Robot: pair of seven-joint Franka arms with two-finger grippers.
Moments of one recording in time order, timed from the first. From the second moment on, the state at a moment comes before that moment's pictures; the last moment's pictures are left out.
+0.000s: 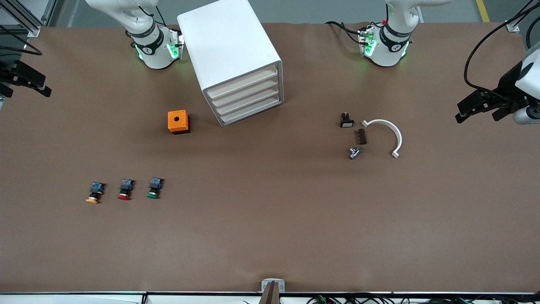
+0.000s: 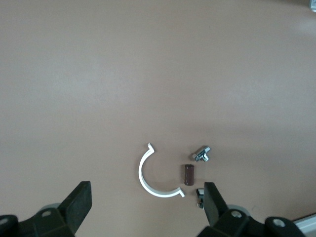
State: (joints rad) left arm -0.02 -0.04 -0.03 -1.64 -0.04 1.67 -0.12; right arm 0.04 -0.10 -0.12 -1.58 0.01 1.47 -0.07
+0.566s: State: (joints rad) left arm -0.02 -0.04 -0.03 -1.63 -0.04 1.61 -0.12; right arm 0.03 -0.10 -0.13 -1.59 0.01 1.47 -0.07
